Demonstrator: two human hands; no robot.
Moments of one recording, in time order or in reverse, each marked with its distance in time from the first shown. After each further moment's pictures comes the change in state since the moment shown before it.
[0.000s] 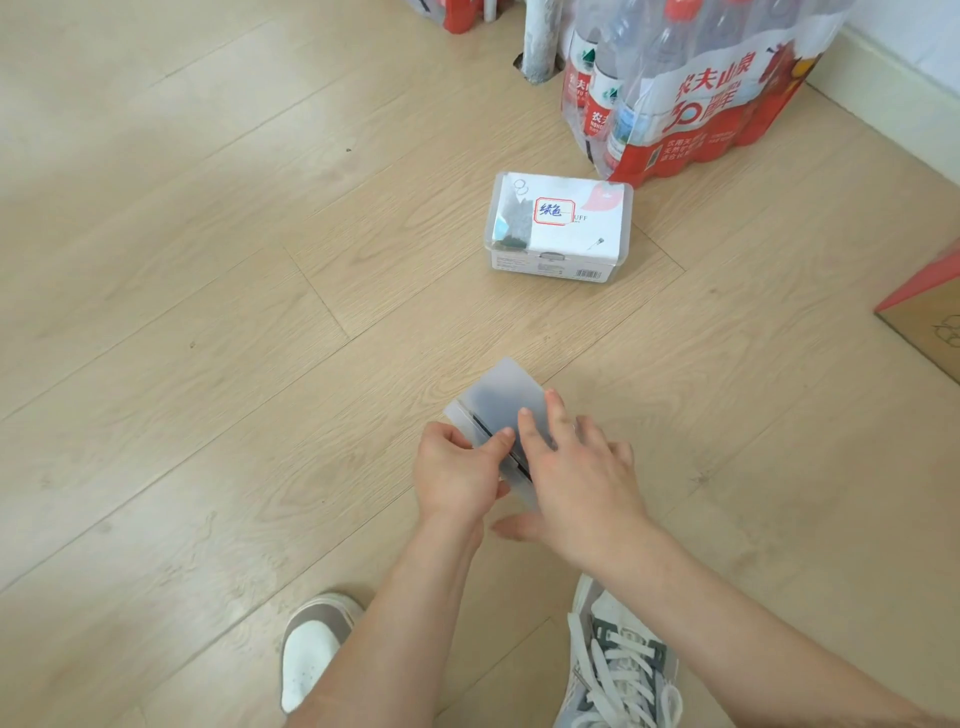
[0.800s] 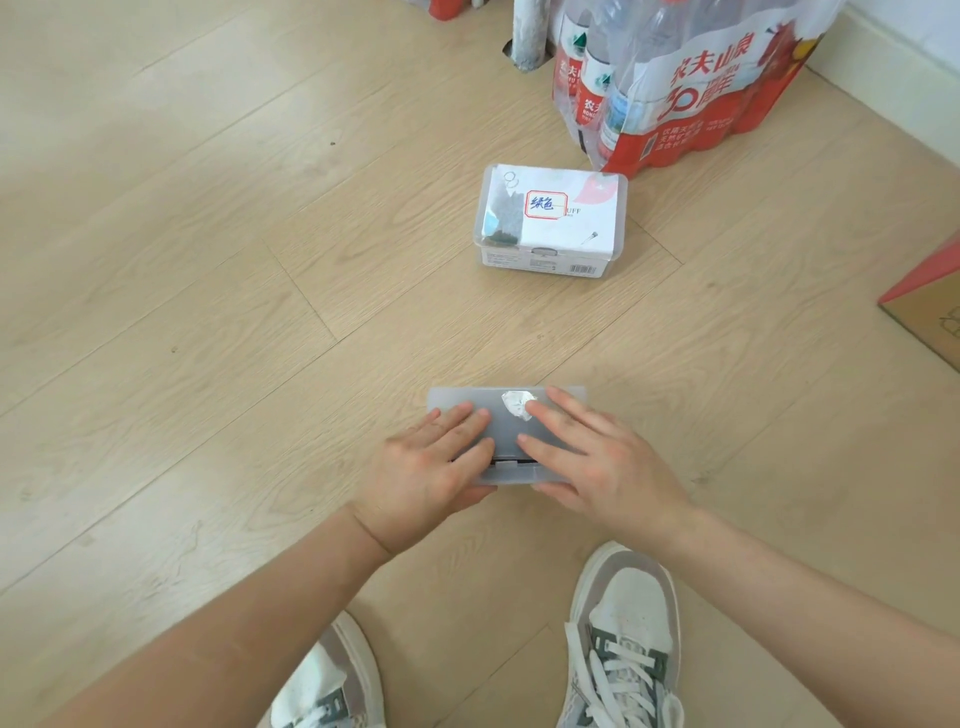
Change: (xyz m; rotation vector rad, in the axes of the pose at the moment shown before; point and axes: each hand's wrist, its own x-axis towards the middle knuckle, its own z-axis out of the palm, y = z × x) left_hand 0.054 -0.011 -0.045 1.129 -0.134 1.702; right_hand 0.025 0.064 0.033 0.046 0.505 -0.575
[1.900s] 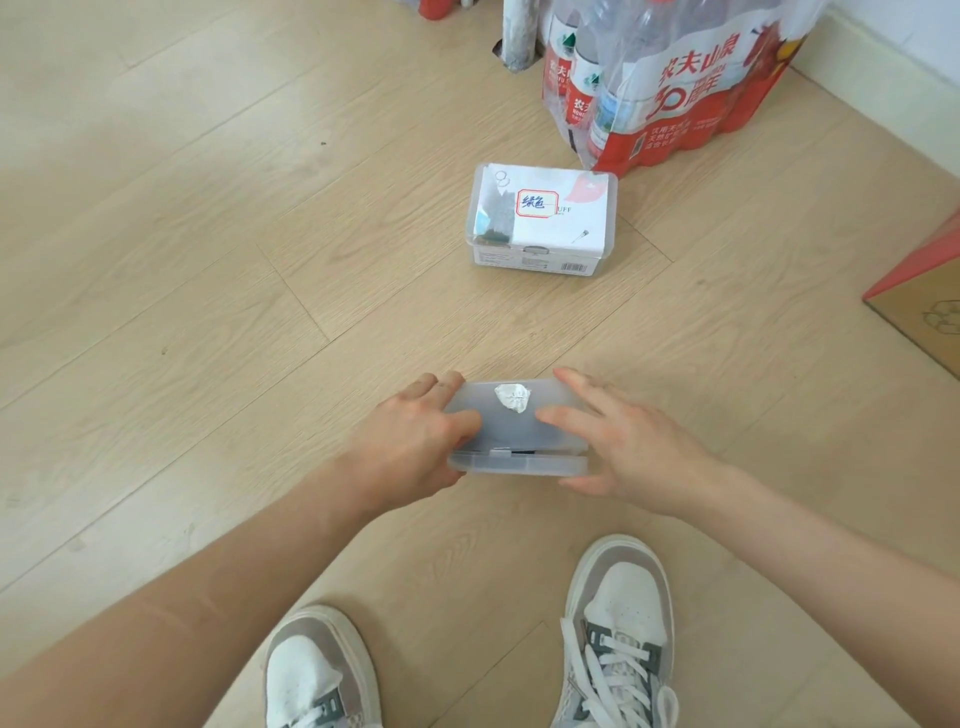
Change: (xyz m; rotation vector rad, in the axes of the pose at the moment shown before) left_hand 0.027 -0.021 -0.017 -0.046 -0.452 -0.126; right_hand -0.003 0.029 -0.021 -0.017 -0.094 0.098
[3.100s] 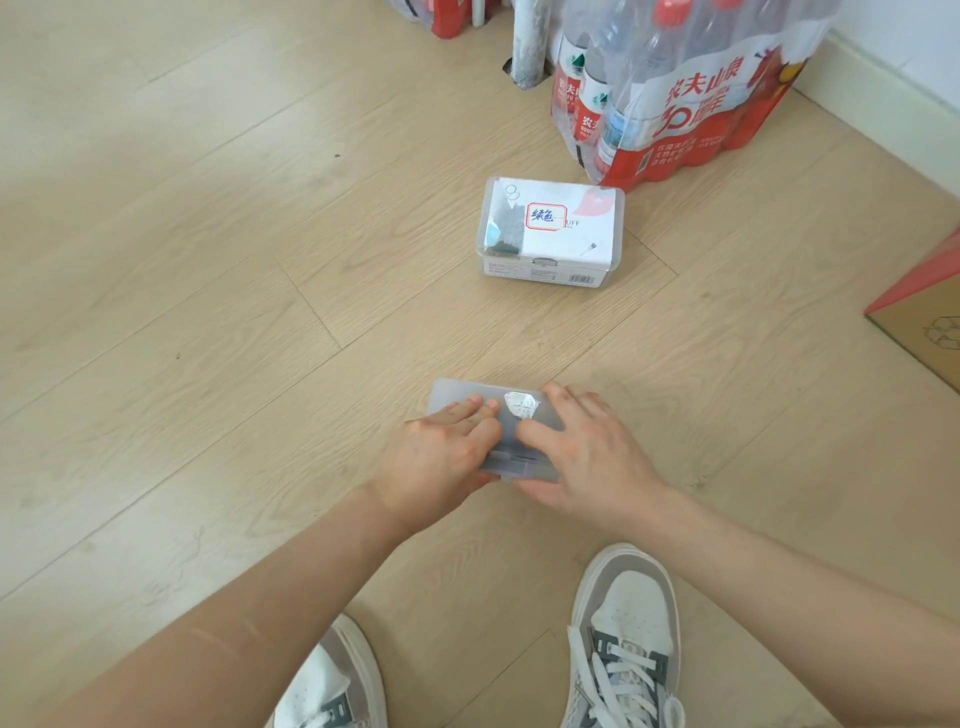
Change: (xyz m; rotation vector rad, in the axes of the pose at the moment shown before) left_hand -0.003 0.021 0.002 -0.082 0.200 0.054; right_hand 0.025 -0.044 0.010 0.005 -0.056 0.123
